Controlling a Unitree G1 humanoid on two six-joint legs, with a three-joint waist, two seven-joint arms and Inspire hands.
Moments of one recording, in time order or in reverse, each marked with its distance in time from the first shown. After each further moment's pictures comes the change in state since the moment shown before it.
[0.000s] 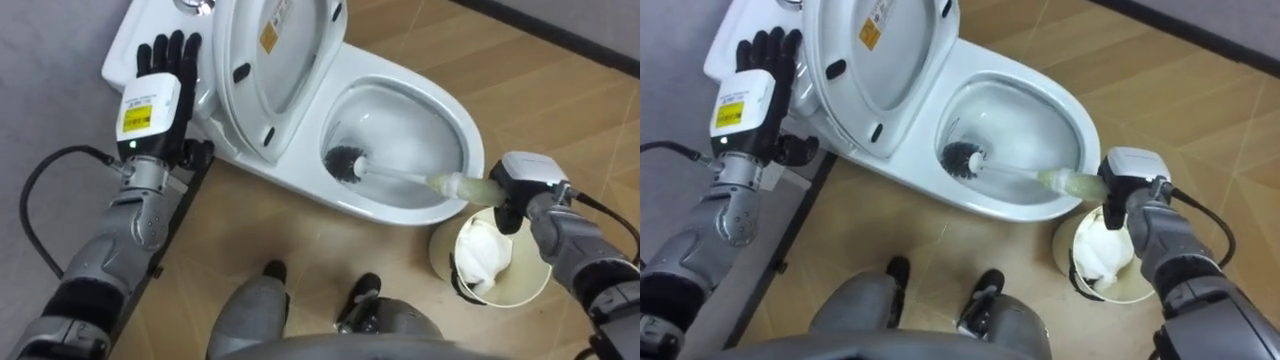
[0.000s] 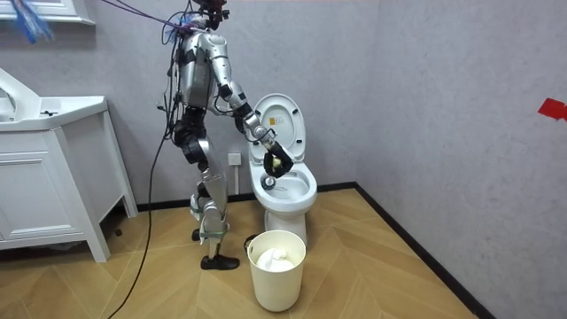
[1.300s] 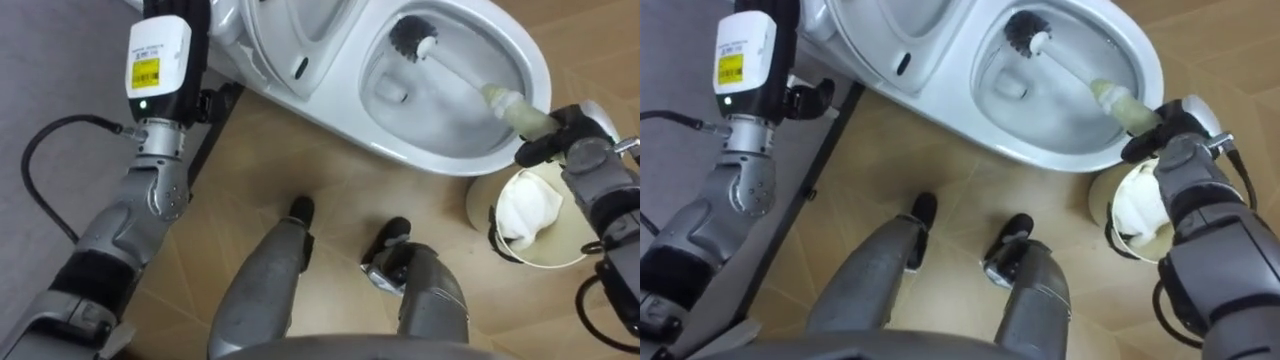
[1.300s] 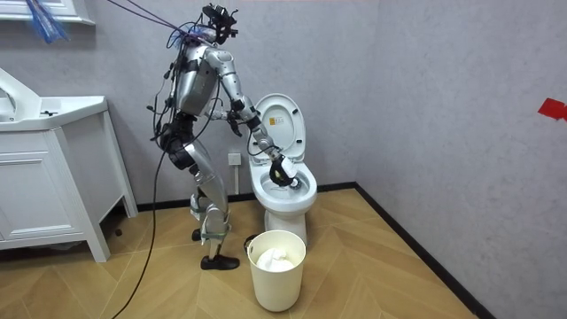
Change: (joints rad) left arm -0.061 0.028 -0.118 -0.180 -0.106 0.049 0.130; right arm -0.295 -0.050 0.018 0.175 0.852 0.157 -0.010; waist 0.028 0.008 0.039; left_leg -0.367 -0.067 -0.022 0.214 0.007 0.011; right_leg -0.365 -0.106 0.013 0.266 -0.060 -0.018
